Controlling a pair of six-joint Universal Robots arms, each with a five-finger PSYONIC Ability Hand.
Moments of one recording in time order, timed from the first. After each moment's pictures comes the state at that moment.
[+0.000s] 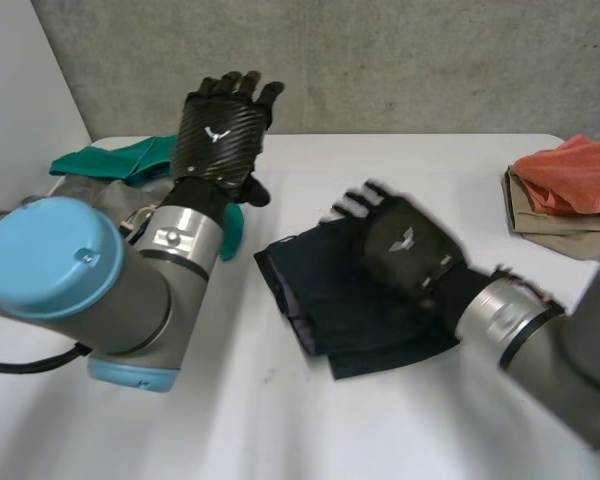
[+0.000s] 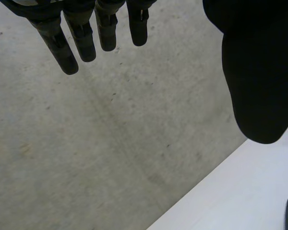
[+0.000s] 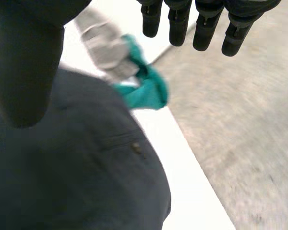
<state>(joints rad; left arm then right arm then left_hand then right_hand) 4.09 -1.95 -1.53 3.77 -1.63 3.40 1.93 -1.37 1.82 -0.37 0.99 2.59 0.20 0.21 0.21 0.20 0.05 0.23 0.22 0.22 0.22 0.04</state>
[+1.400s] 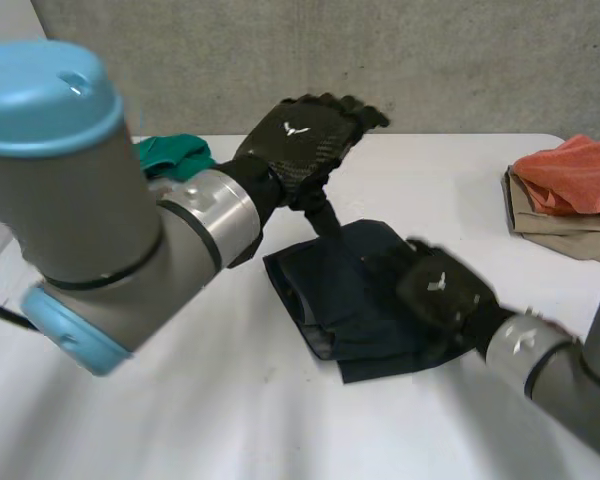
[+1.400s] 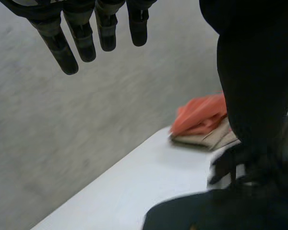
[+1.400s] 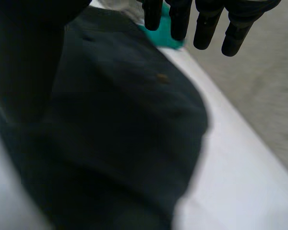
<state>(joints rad) 4.03 -1.95 -1.16 3.10 -1.32 3.25 1.82 -1.27 1.90 -0.27 1.01 2.47 0.20 0.21 0.21 0.20 0.05 0.16 0.17 0.20 0.22 0.04</state>
